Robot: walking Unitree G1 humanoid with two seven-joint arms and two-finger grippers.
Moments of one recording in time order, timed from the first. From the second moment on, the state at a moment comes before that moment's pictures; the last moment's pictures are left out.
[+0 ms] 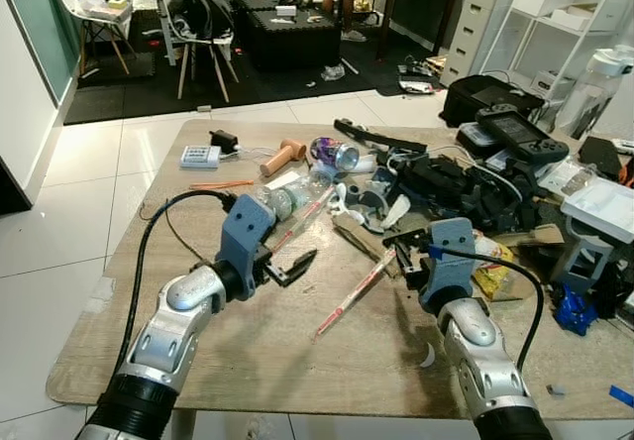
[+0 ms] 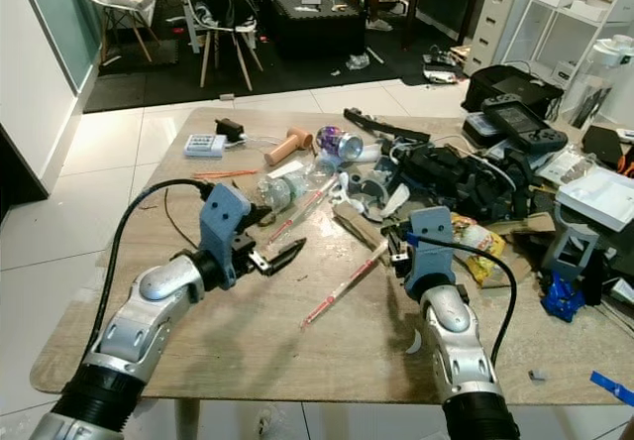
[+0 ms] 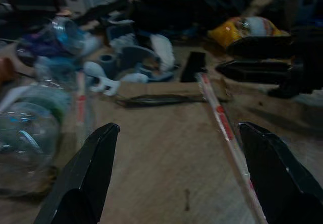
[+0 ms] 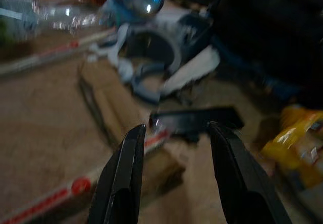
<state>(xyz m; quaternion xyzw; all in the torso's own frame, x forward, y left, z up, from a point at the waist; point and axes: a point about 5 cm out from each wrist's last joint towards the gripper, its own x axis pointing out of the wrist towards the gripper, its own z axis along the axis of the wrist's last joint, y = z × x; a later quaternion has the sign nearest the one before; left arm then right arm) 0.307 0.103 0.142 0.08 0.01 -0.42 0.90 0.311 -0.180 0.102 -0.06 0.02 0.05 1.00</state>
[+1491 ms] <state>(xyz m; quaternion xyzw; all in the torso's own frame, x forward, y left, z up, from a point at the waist) 0.297 0.084 0.116 0.06 0.15 -0.47 0.87 0.318 -0.150 0.107 -0.08 0.01 0.16 0.98</state>
